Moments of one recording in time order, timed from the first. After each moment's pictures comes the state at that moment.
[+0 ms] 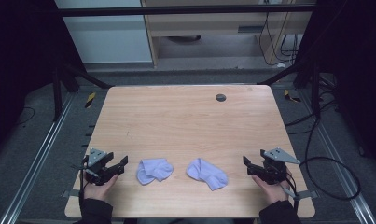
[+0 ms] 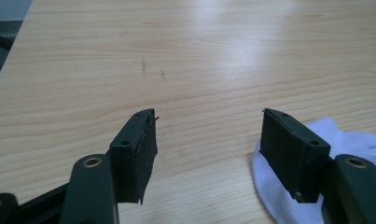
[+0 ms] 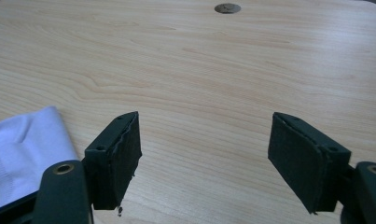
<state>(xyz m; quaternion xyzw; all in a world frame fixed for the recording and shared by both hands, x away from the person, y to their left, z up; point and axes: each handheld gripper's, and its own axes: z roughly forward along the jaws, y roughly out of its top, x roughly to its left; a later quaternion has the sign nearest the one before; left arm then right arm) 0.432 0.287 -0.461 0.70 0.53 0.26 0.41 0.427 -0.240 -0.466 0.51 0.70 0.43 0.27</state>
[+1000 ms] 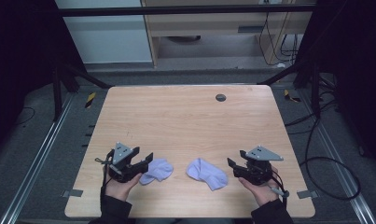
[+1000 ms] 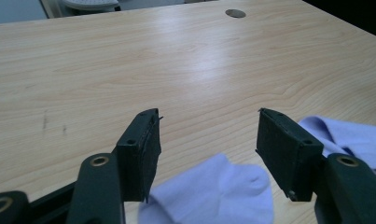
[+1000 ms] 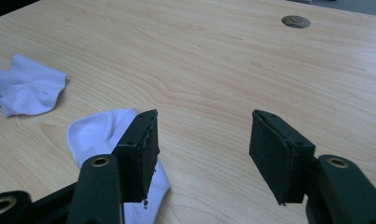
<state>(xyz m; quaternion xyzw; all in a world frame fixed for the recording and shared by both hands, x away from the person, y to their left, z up) 0.433 0.205 -0.428 0.73 0.46 0.24 0.45 0.420 -0.190 -0.438 0.44 0.75 0.44 0.23</state>
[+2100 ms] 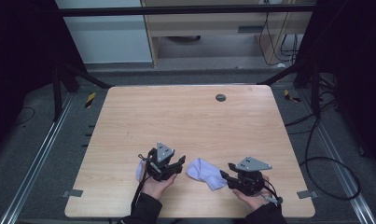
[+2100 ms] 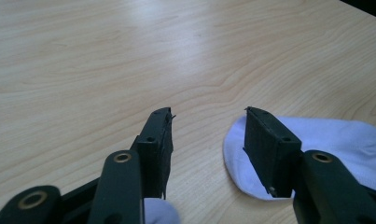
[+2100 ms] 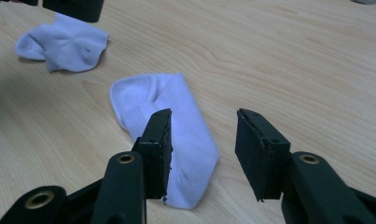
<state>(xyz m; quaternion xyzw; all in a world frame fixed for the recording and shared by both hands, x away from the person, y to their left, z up) 0.442 0.112 -0.452 0.78 0.42 0.21 0.42 0.401 -0.171 -0.458 0.40 0.79 0.42 0.19</state>
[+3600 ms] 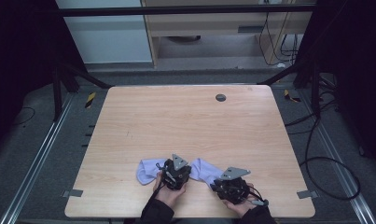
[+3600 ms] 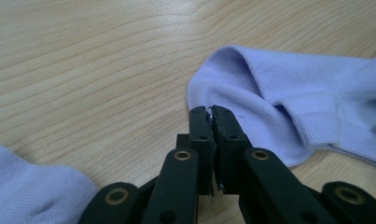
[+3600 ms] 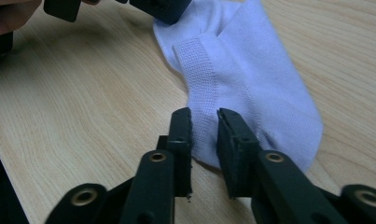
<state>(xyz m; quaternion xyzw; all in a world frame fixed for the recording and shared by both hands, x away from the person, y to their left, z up) 0.438 0.080 -0.503 0.80 0.43 0.17 0.37 0.399 -0.140 -0.498 0.36 0.85 0.37 0.11</state>
